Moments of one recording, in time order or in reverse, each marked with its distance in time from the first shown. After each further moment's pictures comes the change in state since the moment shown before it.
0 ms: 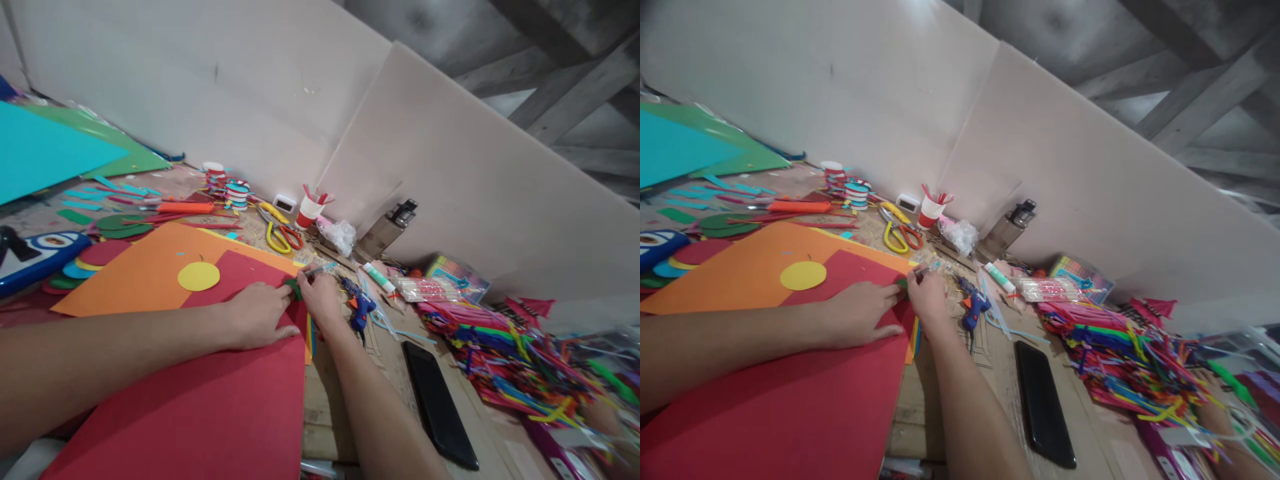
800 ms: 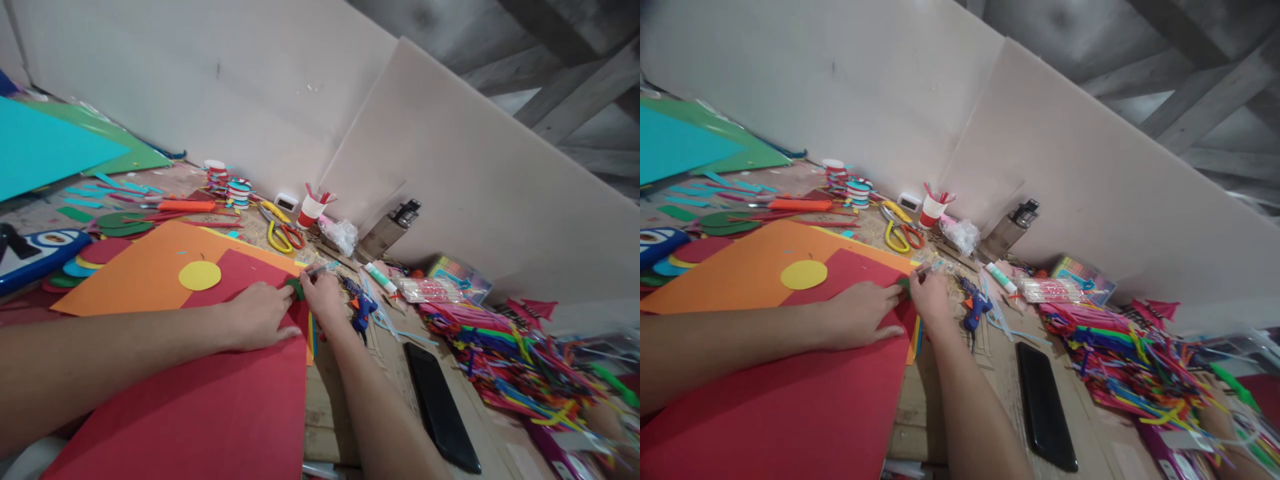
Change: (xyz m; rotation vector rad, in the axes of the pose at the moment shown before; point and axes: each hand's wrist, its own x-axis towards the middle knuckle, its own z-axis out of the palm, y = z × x) left_hand 0.000 0.002 -0.003 0.033 -0.019 0.009; right_hand 0.001 -0.002 -0.003 0.009 -0.003 -0.004
